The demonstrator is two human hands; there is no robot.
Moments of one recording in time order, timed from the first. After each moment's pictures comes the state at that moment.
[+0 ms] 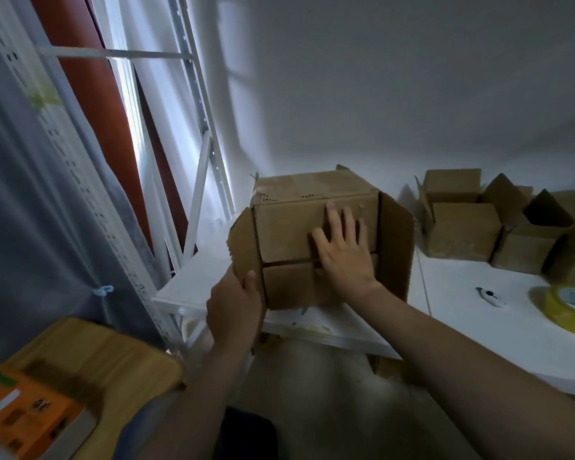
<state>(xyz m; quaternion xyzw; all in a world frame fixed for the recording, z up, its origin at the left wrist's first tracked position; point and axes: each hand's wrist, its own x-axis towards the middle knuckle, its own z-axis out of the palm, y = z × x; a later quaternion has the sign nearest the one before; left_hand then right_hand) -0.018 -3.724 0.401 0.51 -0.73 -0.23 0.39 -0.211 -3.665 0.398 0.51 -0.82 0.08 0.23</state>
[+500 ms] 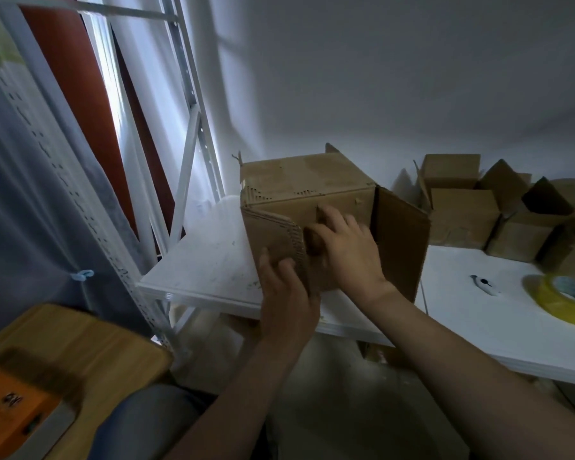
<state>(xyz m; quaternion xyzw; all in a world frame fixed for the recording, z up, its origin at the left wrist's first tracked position) -0.077 -3.695 0.335 0.36 -0.85 -0.19 0.34 -0.209 -3.651 0.391 0.52 -0.80 0.19 0.23</state>
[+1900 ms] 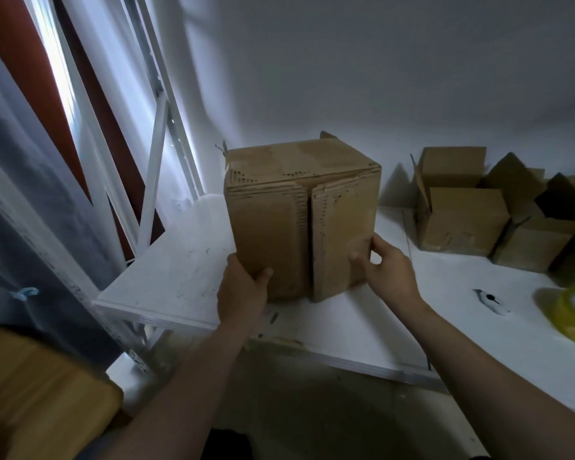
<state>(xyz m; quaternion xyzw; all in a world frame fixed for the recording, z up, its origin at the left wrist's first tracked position) -0.132 -3.775 0.344 0.49 -0.75 -0.35 0.27 -0.332 -3.633 0.329 0.33 -0.84 0.43 -0.03</state>
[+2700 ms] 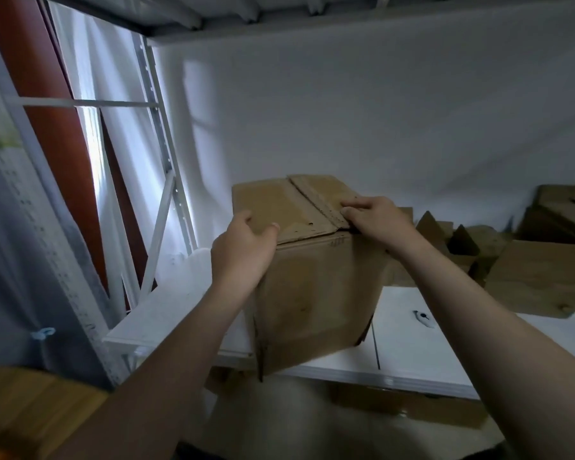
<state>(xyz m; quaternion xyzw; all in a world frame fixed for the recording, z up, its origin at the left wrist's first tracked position) -0.079 -3.661 0.540 0.38 -0.79 -0.33 0.36 -0.282 -3.540 0.549 0.36 -0.82 0.44 -0.01</state>
